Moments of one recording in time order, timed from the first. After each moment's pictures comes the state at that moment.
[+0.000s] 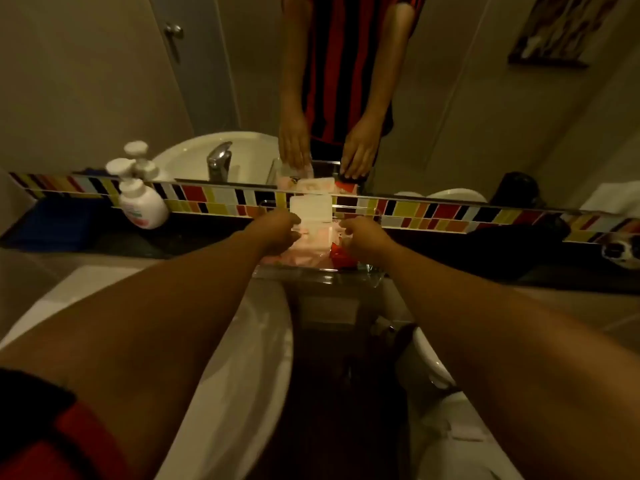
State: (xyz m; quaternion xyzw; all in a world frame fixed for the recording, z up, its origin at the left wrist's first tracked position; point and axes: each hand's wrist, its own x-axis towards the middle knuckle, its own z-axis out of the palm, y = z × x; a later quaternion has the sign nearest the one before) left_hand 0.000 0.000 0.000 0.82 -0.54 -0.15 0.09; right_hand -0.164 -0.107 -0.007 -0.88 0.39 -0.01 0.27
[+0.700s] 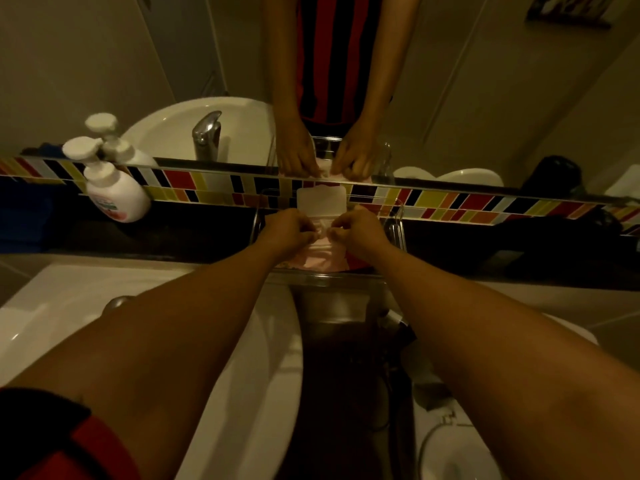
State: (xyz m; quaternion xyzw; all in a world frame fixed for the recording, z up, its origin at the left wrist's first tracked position) left_hand 0.026 -0.032 -0.060 0.80 -0.47 -0.24 0.27; right_hand -0.109 -0.126 -0.060 -0.84 0.42 -0.09 0.32
